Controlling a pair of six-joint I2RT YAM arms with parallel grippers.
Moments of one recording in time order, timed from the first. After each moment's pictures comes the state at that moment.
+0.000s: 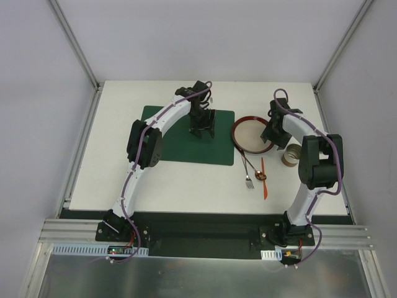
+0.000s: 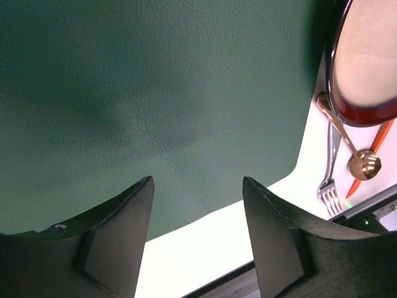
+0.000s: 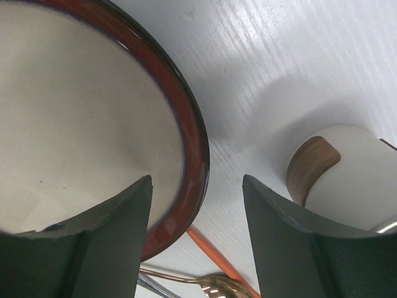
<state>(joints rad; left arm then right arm) -0.53 2.42 2.23 -1.07 0.36 -0.42 0.11 1.86 1.32 -0.72 0.26 0.63</state>
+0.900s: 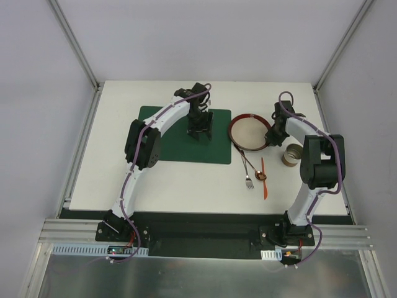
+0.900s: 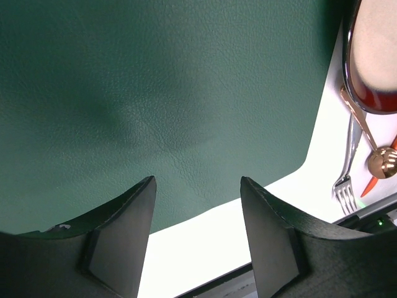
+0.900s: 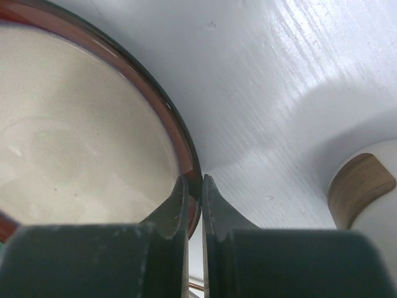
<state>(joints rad) -0.53 2.38 2.16 -1.06 0.33 -0.40 0.07 1.86 1.25 -0.59 0.13 0.73</state>
